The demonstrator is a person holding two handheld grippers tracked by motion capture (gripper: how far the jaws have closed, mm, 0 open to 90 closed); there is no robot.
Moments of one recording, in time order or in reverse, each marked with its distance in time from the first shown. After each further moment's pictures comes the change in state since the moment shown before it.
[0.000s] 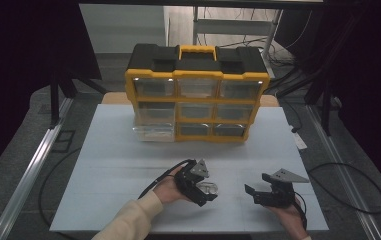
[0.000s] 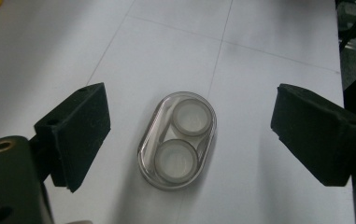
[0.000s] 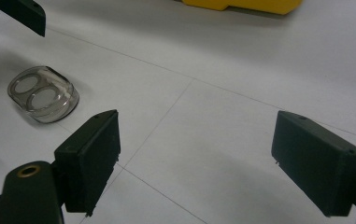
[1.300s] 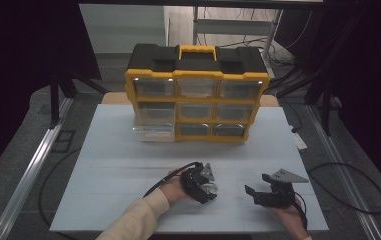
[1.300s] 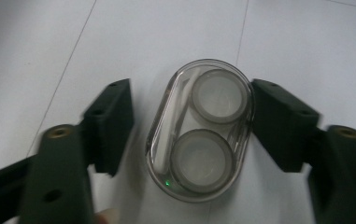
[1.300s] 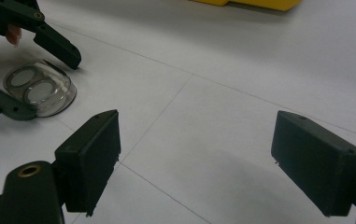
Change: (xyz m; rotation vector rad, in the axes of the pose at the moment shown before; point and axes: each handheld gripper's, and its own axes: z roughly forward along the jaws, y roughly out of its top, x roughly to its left) left arm 0.008 -0.003 0.030 0.135 0.007 0.062; right arm 0.000 0.000 0.000 0.016 -0.007 -0.020
